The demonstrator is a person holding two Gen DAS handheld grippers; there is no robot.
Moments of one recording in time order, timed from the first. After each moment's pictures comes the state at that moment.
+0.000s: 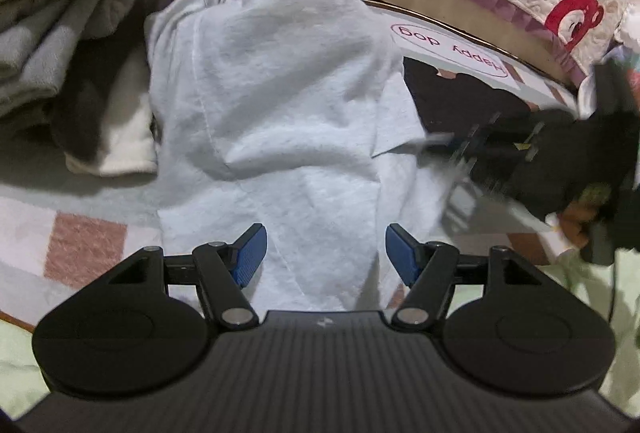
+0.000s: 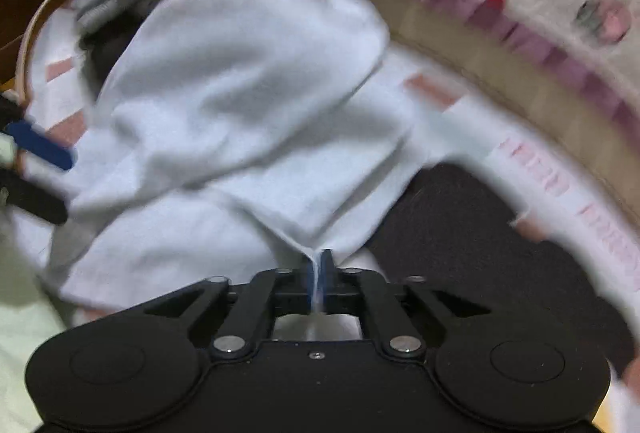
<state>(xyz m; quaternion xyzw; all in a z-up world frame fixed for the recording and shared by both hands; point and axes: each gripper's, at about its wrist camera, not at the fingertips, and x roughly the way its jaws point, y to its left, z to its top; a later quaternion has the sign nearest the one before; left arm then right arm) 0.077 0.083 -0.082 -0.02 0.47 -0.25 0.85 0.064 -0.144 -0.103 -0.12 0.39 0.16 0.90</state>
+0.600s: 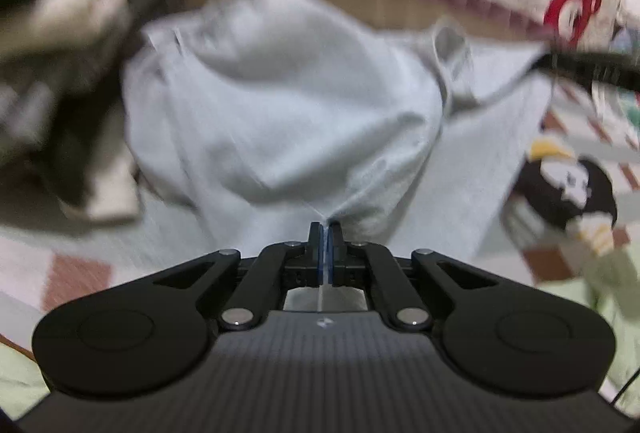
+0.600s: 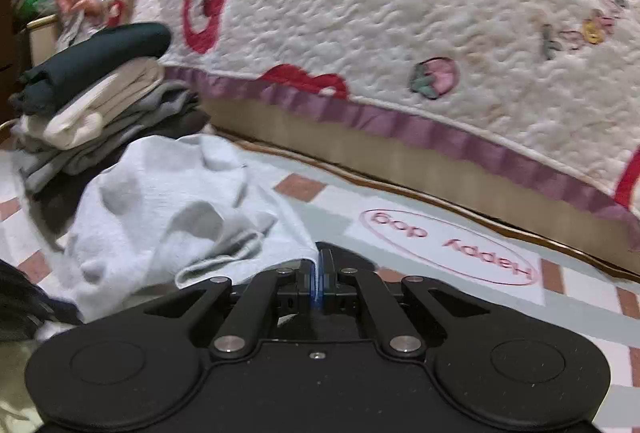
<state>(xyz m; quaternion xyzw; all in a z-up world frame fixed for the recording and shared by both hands) 0.055 0.049 -0.071 0.03 0.39 -0.22 0.89 0.019 -0.217 -0.030 -0.04 0.28 0.03 0.96</state>
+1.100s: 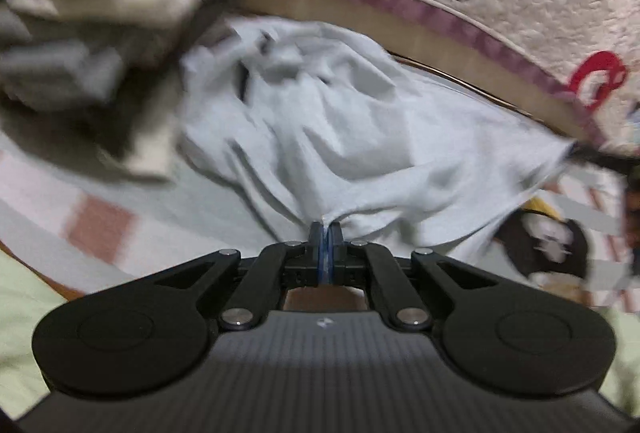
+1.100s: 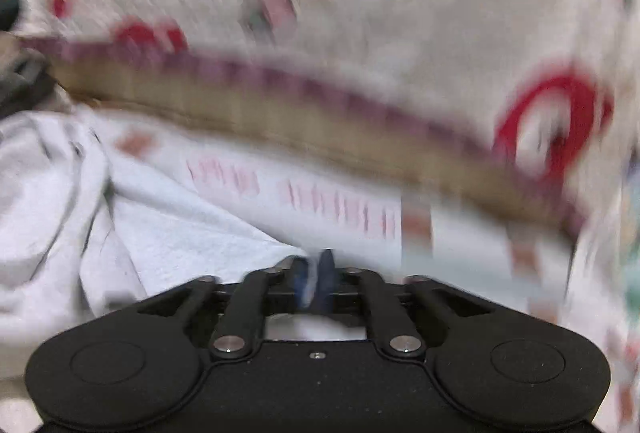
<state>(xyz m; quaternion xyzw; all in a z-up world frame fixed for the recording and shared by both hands) 0.034 0.069 -0.054 -0.08 0.42 -0.18 0.88 0.046 -0.327 -0.051 -0.02 0.38 -0.13 0.92</state>
